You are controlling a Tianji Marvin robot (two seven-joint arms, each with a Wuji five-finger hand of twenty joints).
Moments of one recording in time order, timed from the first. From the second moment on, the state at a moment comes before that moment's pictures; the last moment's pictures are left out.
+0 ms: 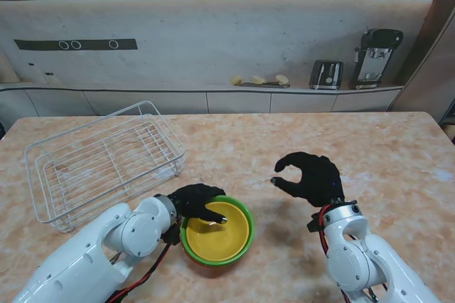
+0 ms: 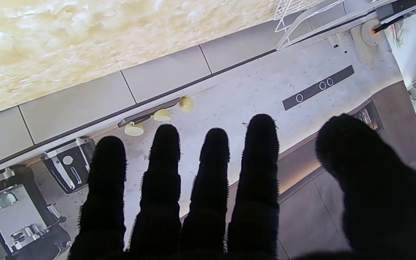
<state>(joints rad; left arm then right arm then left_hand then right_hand) 1.37 -1.05 -0.93 -1.61 0.60 0.13 -0.31 -1.71 -1.12 1.26 -1.79 -0.80 0.05 -0.27 0.67 -0.40 0.28 -0.06 0.45 0.20 0.16 0.41 0.53 0.24 0.17 0.35 0.58 0.30 0.35 0.45 0.44 0.28 1.00 0.44 0.30 -0.54 0.78 -0.01 0.72 -0.34 0.69 0.49 0.77 -0.20 0.42 0.41 0.72 -0.05 0.39 0.40 0.36 0.18 1.05 0.39</state>
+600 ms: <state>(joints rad) 1.31 -1.05 -0.86 -1.54 0.58 0.15 -0.32 -1.71 -1.12 1.26 -1.79 -0.80 0.05 -0.27 0.80 -0.41 0.45 -0.06 0.40 0.12 0.72 0.94 0.75 0.13 0.44 0.57 0.83 0.19 0.55 0.63 0.66 0.16 1.21 0.43 0.30 -0.54 0.78 -0.02 0.72 -0.34 0.71 0.48 0.77 -0.20 0.42 0.41 0.72 -0.05 0.39 0.40 0.36 0.18 1.05 0.39</state>
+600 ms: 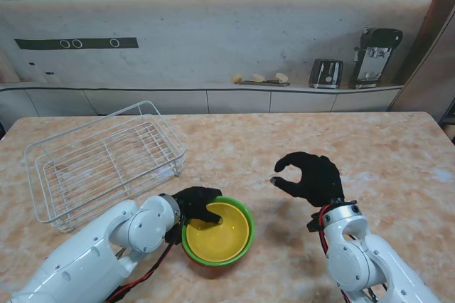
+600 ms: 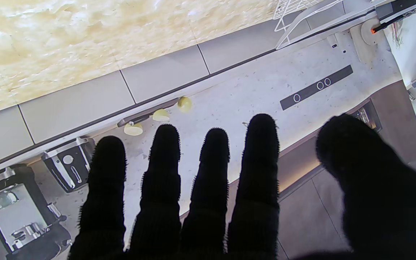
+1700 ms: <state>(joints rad) 1.36 -1.09 -0.89 -1.49 0.55 -0.02 -0.08 -1.72 -1.13 1.26 -1.80 -0.80 0.06 -0.27 0.92 -0.36 0.60 -0.26 0.48 0.07 0.94 1.13 0.92 0.06 0.62 0.99 1.03 0.09 0.95 1.27 0.88 0.08 1.56 0.56 0.30 -0.54 0.79 -0.02 0.73 -0.35 0.74 0.46 0.78 -0.20 0.42 0.42 0.72 -0.05 0.39 0.40 0.36 0.18 1.05 0.39</state>
